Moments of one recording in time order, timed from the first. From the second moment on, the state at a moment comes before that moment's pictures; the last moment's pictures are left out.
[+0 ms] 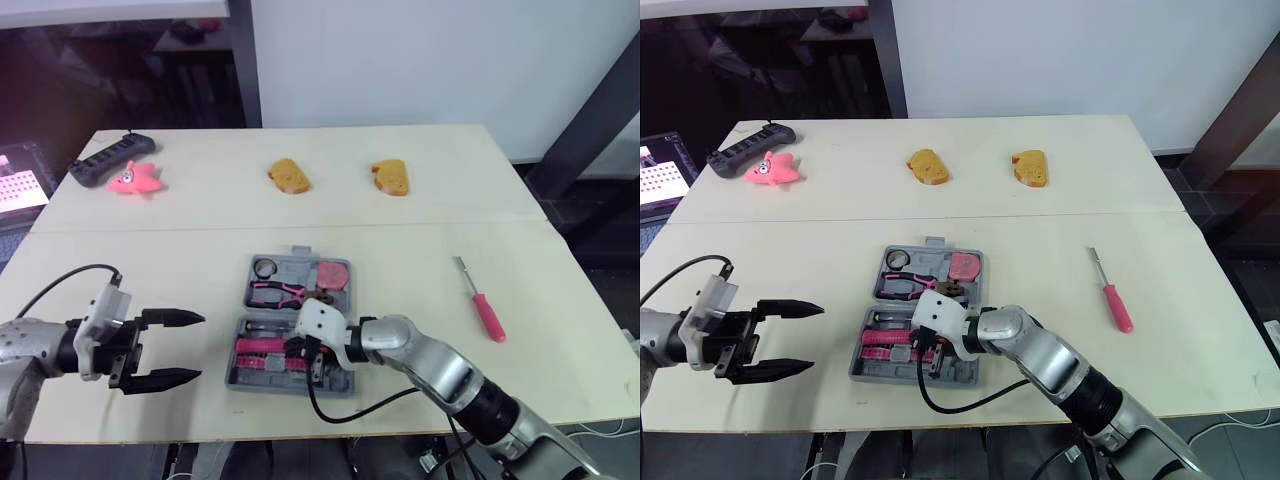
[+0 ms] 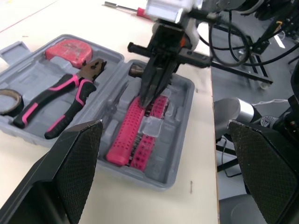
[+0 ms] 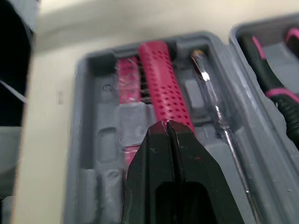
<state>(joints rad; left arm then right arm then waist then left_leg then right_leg) 0.06 0.90 0.28 -0.04 -0.62 0.19 -1.55 -0.44 -0.40 0.66 -0.18 0.19 0.62 0.66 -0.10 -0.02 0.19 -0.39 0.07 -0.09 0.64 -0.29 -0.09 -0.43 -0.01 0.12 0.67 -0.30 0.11</state>
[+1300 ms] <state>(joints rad) 0.05 0.90 0.28 -0.06 -0.62 0.21 -1.54 -0.38 -0.28 0.50 -0.23 0.23 0.69 0.74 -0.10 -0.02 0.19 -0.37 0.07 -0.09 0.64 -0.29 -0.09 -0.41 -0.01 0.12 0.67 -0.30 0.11</state>
